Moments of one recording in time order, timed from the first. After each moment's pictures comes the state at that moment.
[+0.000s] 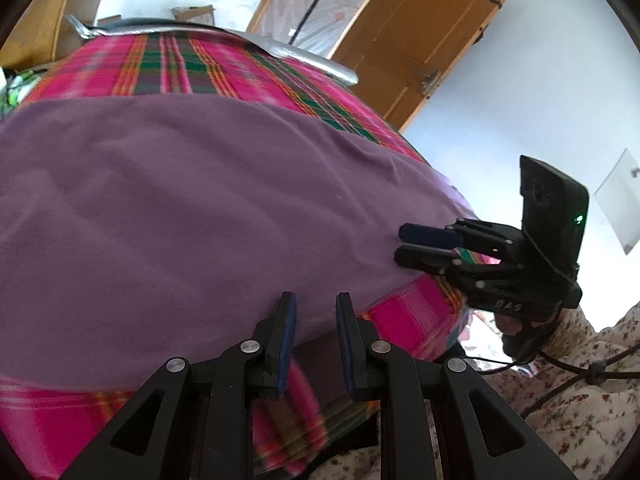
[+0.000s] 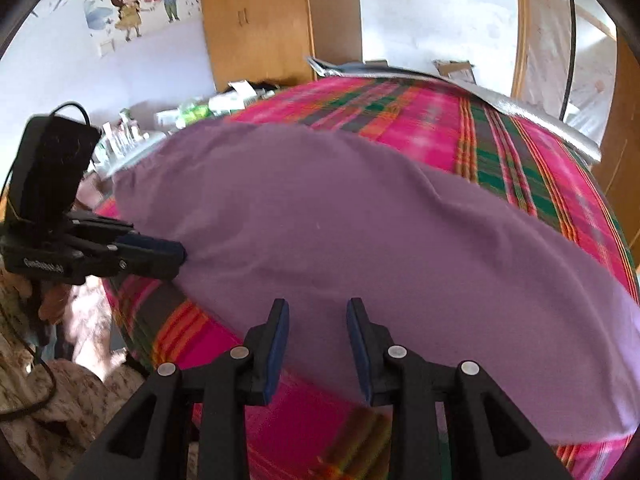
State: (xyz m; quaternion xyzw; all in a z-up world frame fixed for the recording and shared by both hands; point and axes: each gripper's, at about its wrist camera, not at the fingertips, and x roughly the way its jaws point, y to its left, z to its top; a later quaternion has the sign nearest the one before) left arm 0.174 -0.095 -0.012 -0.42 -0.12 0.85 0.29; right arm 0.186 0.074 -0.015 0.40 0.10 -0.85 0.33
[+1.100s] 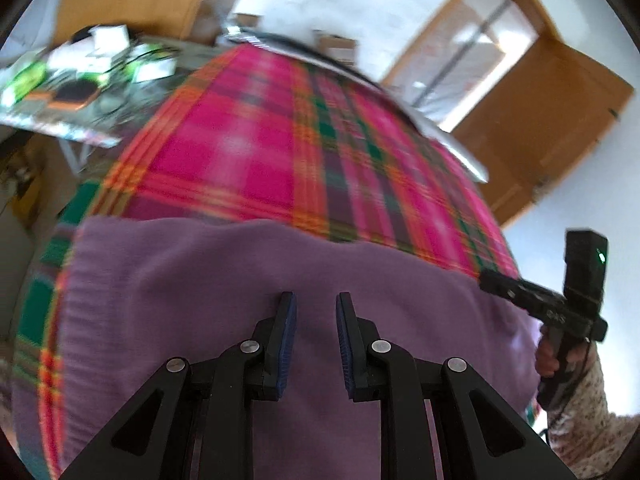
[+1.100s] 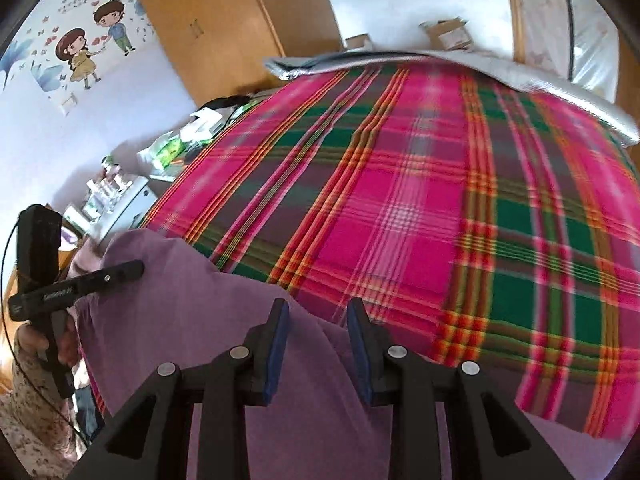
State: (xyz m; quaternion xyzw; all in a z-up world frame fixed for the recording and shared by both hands) left arm 0.058 -0.213 -0.011 -0.42 -0.25 0.87 0.08; right arm 0.003 0.045 -0.012 0.47 0.01 -0.81 0.34
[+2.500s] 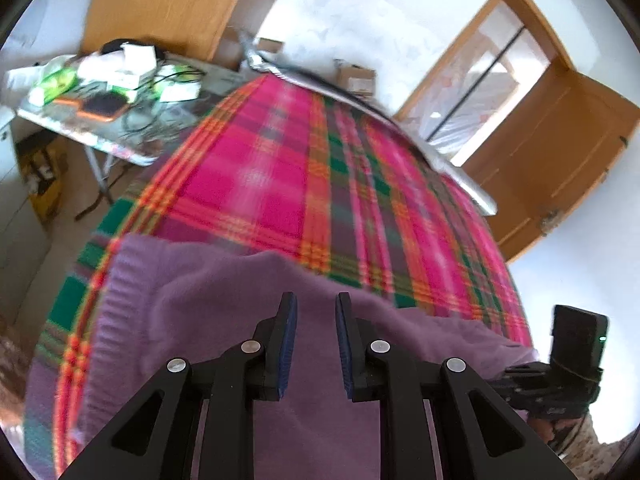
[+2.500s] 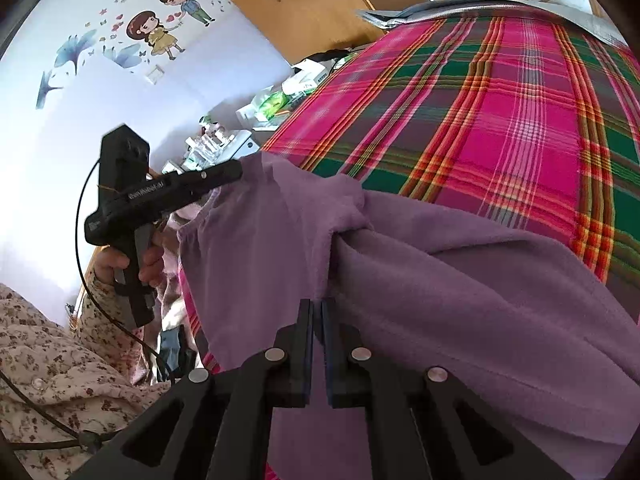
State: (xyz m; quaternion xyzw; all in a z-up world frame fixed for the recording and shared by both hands) left arm 0.071 -0.198 0.018 -0.38 -0.25 0.89 0.06; right arm 0.056 0.031 -0.033 0.52 -0.02 -0.69 0.50
